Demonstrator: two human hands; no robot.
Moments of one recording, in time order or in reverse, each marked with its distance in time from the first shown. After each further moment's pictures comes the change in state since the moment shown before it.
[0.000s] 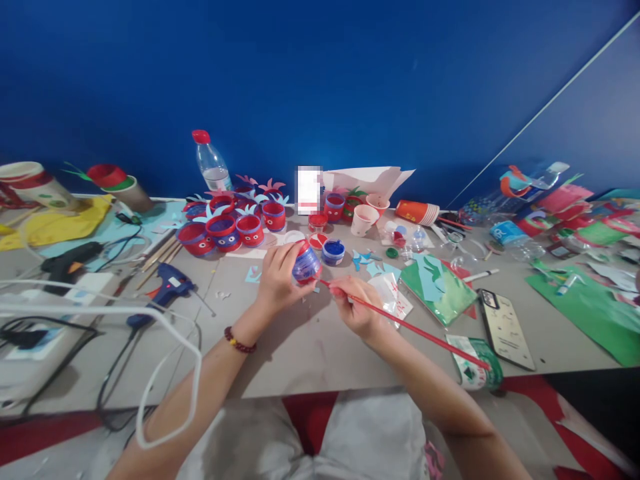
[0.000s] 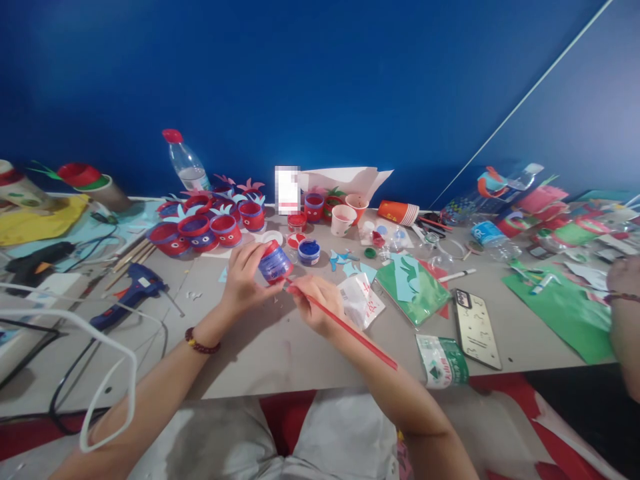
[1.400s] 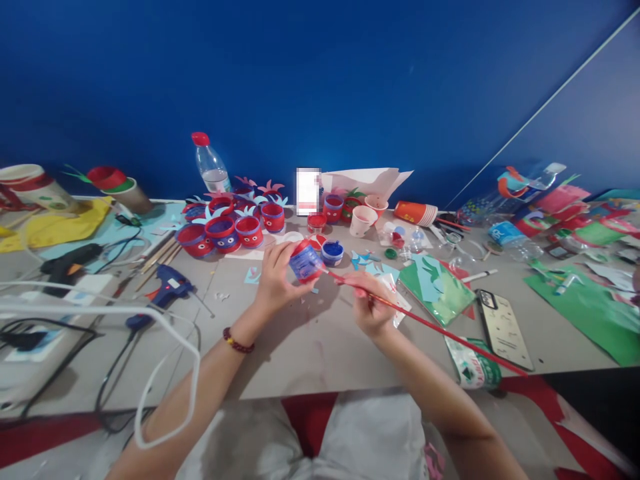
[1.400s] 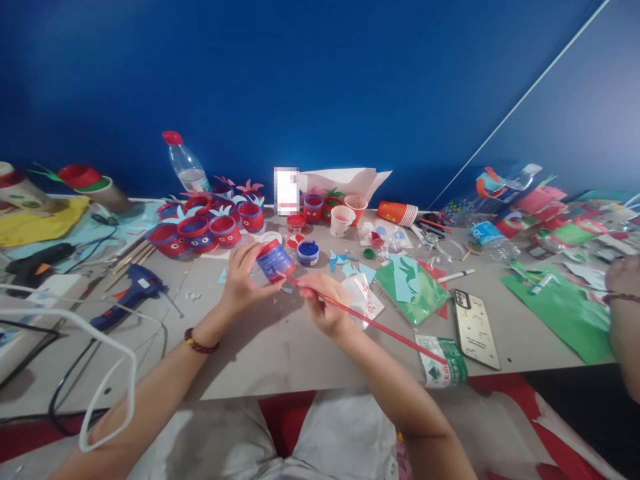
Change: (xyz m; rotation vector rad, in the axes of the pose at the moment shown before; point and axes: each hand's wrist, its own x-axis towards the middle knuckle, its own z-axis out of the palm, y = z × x) left_hand 0.002 -0.003 -0.001 -0.164 0.032 -0.059; right_hand 0.006 0.001 -0.004 0.206 0.234 0.096
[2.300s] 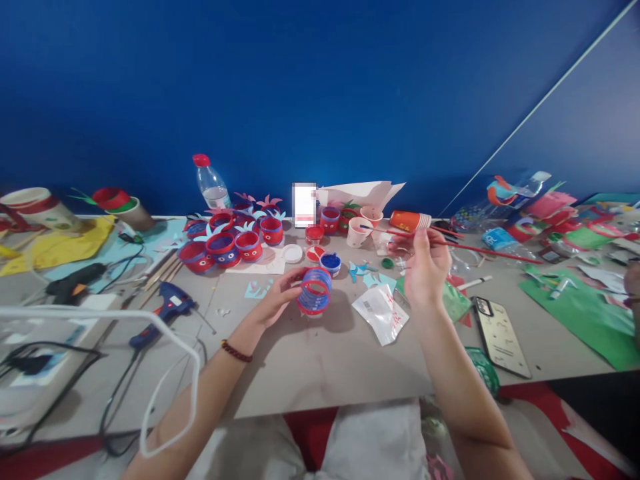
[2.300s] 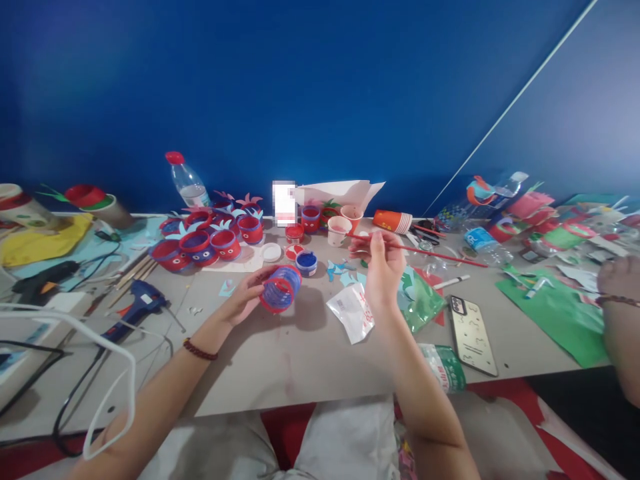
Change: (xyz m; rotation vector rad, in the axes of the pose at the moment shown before) left_hand -0.003 -0.007 0.001 -1.276 -0.374 -0.975; right_hand 0.079 0.028 -0.048 0.266 0.479 0.597
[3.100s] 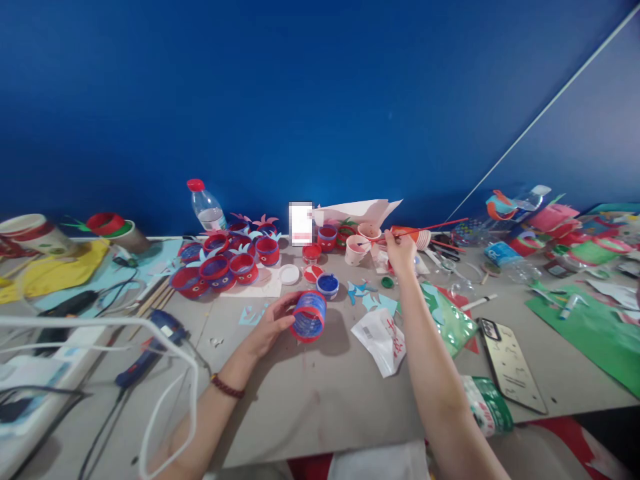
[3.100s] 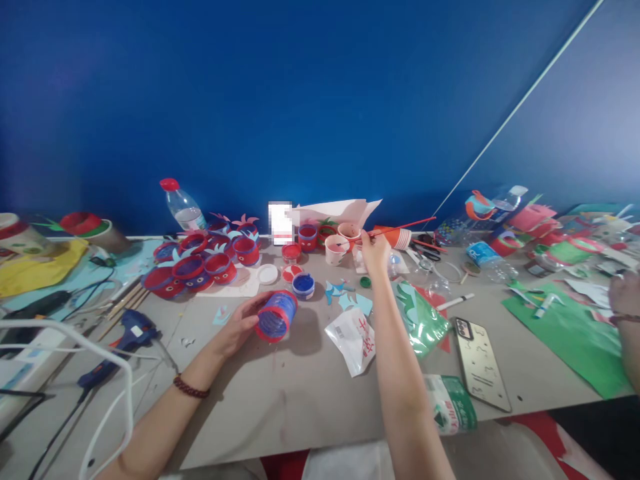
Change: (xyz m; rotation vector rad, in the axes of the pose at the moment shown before) left_hand -0.002 -0.005 -0.008 0.002 0.039 -0.038; right_hand 0.108 0.117 -0.014 -0.517 -0.055 0.153
